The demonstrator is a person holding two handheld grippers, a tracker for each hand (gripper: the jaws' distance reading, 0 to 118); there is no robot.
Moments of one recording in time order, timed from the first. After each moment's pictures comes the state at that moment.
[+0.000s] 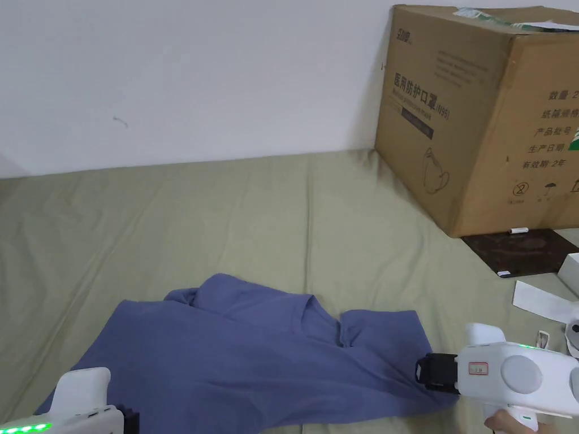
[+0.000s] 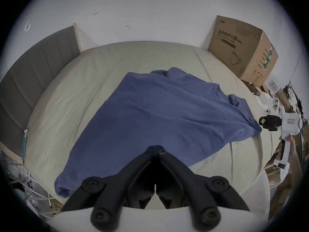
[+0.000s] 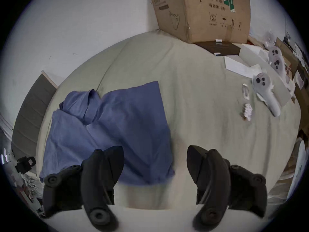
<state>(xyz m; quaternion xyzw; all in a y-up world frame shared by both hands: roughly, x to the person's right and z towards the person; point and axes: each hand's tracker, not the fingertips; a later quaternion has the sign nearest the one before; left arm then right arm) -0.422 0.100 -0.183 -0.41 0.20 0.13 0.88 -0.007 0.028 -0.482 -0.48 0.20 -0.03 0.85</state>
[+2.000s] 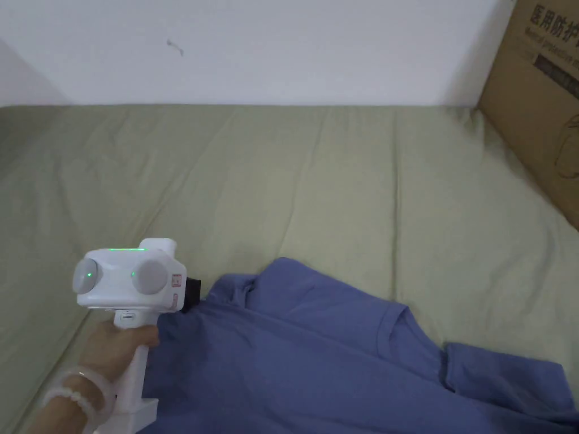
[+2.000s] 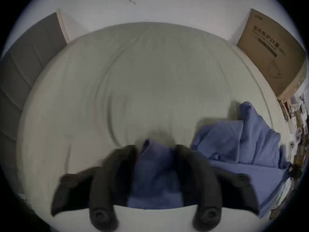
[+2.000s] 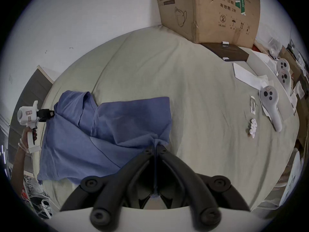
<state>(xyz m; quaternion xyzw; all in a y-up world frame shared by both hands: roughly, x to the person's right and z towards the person) -0.604 0.019 -0.407 -0.47 0.24 0.12 0.84 -0.034 0.048 -0.499 -0.49 0.19 0.00 0.85</state>
